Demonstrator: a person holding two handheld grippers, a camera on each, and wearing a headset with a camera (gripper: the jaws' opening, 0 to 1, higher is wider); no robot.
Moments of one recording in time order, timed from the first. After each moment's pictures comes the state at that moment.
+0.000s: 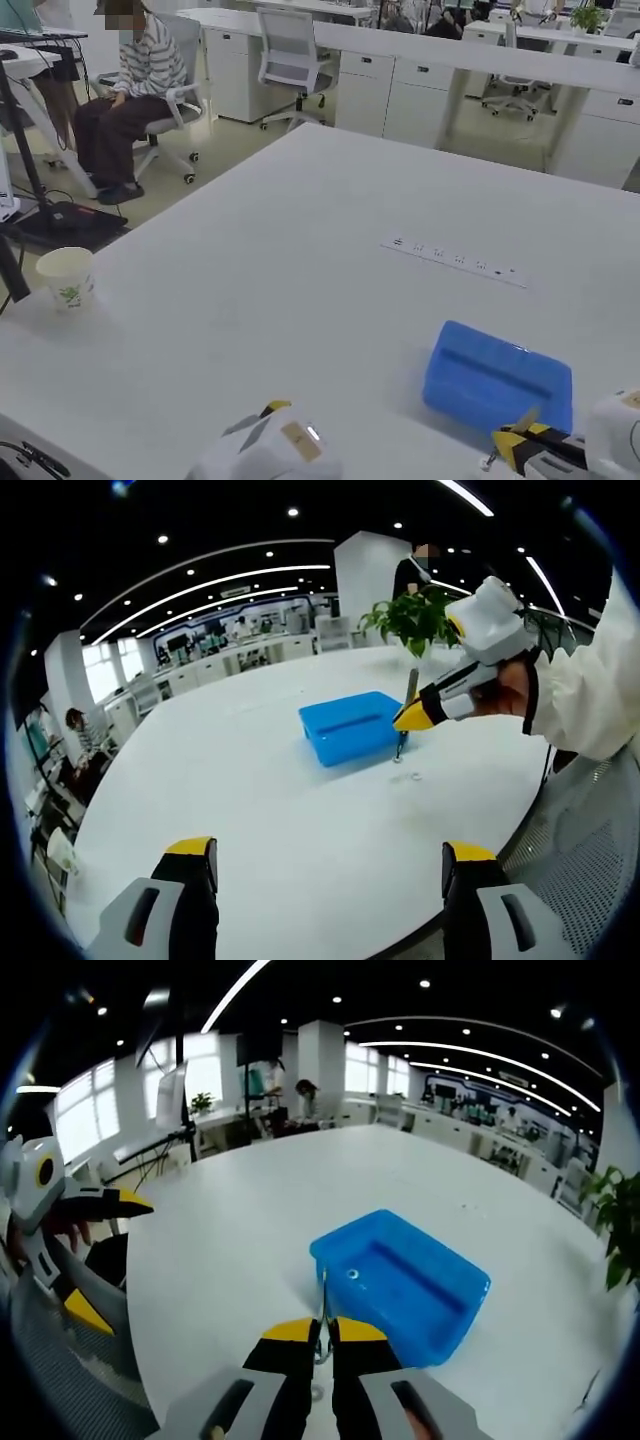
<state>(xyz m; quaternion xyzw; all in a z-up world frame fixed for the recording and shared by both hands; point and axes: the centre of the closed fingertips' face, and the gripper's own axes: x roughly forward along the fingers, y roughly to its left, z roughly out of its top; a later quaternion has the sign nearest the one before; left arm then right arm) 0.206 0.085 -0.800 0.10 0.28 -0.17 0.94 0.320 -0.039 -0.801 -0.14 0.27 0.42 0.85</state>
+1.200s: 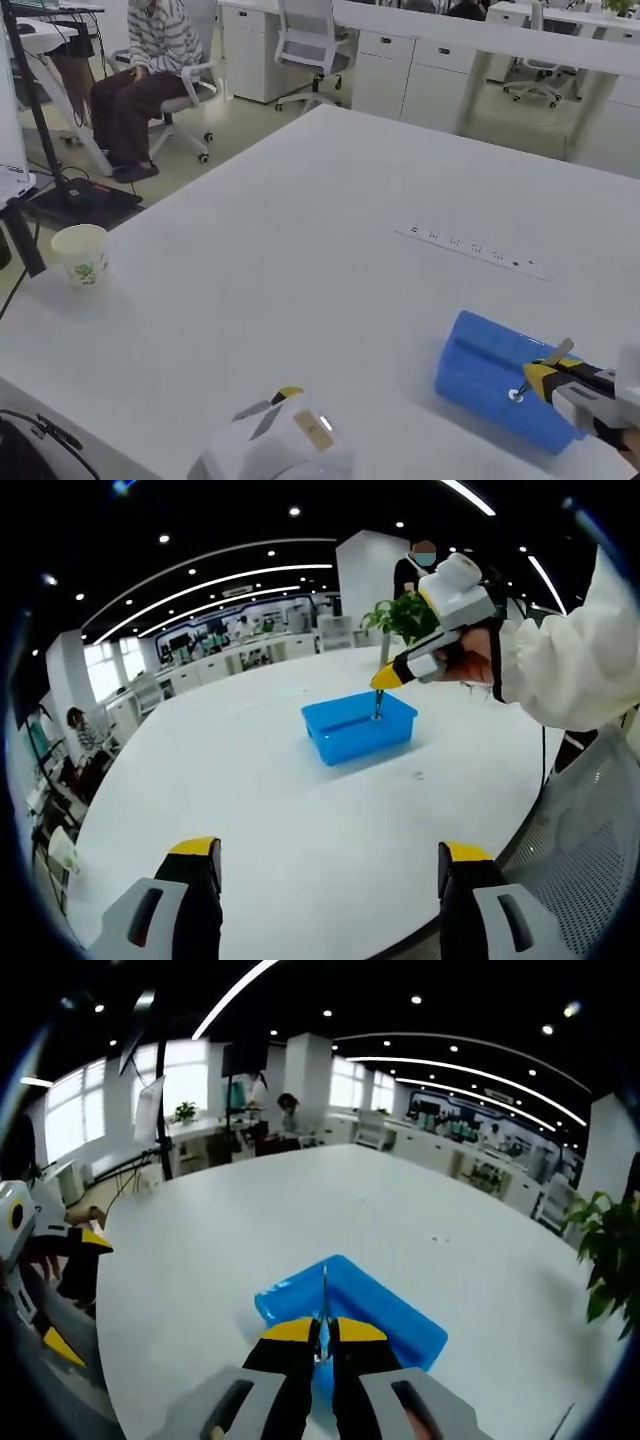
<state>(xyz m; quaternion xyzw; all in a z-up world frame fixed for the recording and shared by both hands) 0.207 0.087 -0.800 0.10 0.28 -0.17 0.94 0.380 -0.038 -0.773 -0.15 0.24 0.39 0.88</state>
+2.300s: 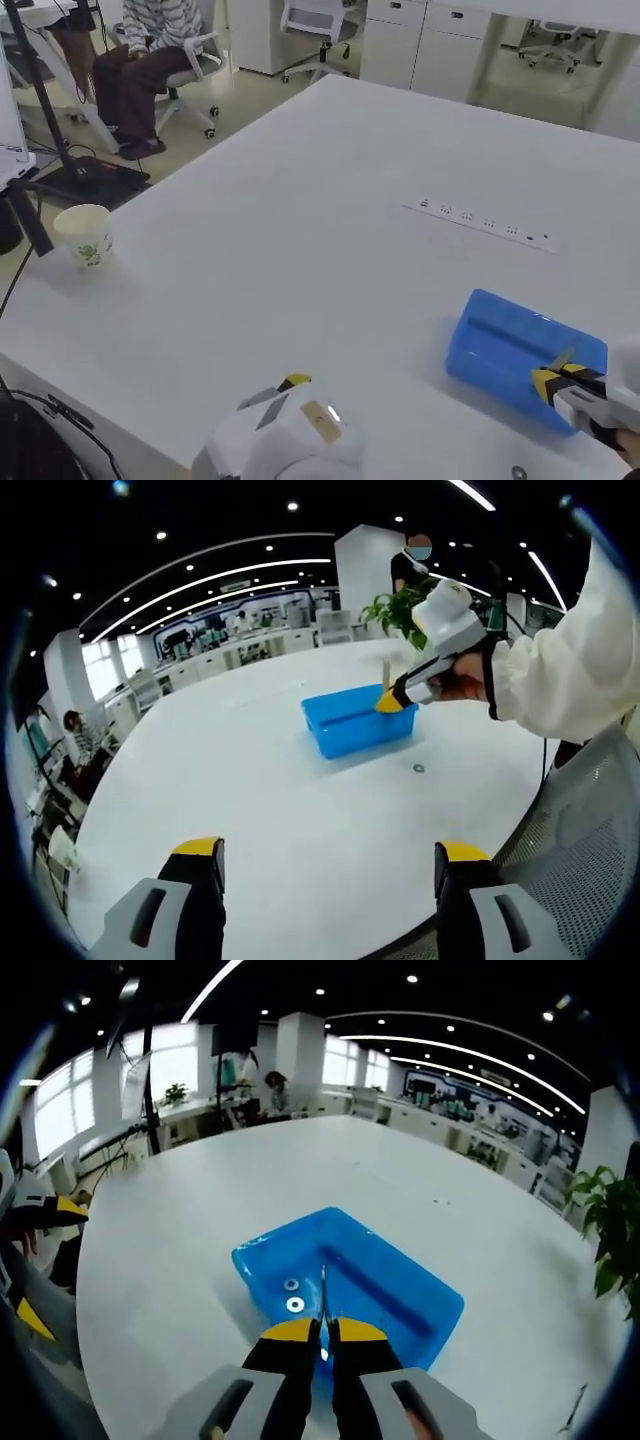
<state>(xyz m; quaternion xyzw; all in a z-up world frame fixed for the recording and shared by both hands) 0.205 0.088 -0.804 0.11 0.29 -0.17 0.93 0.379 -0.048 -0.825 -0.17 0.29 0.37 0.87</state>
